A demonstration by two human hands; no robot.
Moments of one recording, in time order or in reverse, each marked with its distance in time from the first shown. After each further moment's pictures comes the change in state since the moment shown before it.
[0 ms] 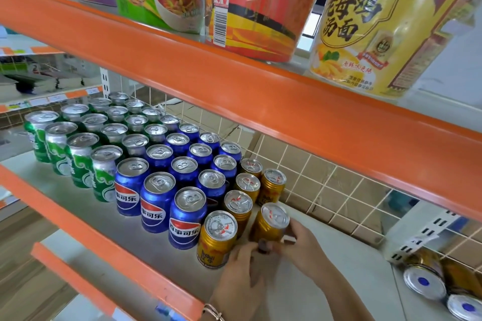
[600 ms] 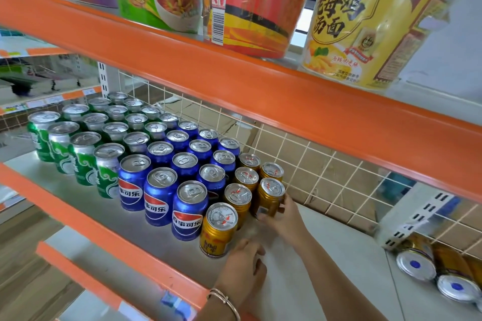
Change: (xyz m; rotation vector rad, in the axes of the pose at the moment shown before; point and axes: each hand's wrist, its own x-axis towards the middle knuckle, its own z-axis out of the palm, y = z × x) left_hand 0.003 0.005 -0.001 0.192 -0.054 0.080; right_hand 0.033 -0.006 0.018 0.027 0.148 -0.022
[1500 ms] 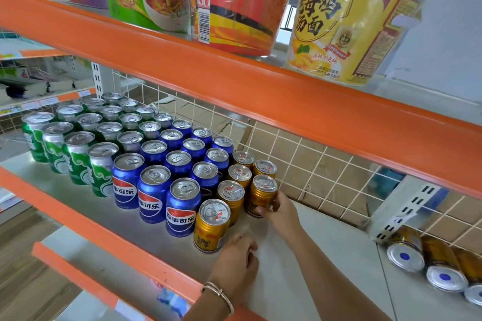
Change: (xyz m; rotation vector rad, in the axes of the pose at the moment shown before) left_hand -0.002 0.006 0.000 0.029 0.067 -0.007; right_hand 0.006 0.011 -0.003 -0.033 0.038 0.034
